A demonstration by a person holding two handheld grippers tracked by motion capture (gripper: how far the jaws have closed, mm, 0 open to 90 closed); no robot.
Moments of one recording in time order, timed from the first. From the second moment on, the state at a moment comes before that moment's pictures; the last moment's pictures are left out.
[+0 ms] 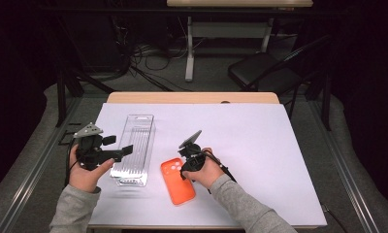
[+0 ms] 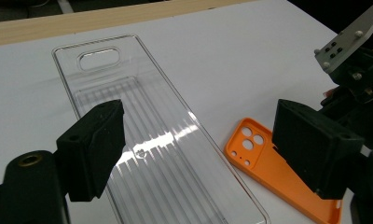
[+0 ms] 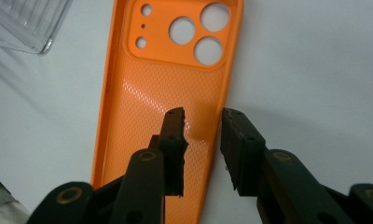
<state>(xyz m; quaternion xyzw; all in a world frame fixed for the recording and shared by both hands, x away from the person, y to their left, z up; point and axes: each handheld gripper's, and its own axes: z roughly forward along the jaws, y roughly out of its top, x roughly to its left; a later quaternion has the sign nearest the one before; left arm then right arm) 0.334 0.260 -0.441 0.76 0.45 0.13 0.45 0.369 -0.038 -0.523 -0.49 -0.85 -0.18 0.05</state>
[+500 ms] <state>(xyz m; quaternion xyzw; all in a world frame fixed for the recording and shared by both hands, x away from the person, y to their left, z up) 0.334 0.261 -0.442 0.76 0.45 0.13 0.45 0.372 -0.037 -0.531 -0.51 -0.84 -0.18 0.06</state>
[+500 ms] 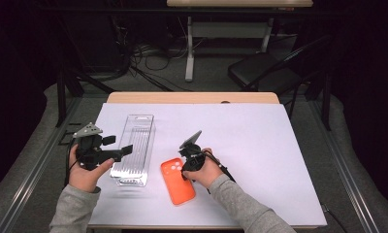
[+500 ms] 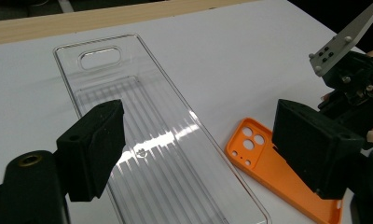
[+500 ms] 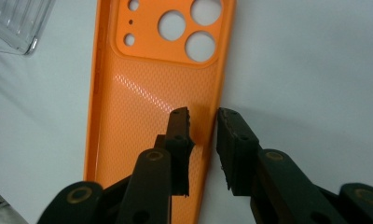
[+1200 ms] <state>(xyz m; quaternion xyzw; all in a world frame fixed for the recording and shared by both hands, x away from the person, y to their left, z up) 0.335 0.261 -0.442 0.76 0.45 0.13 0.45 0.375 -0.039 -0.532 -0.52 -0.84 -0.16 0.06</state>
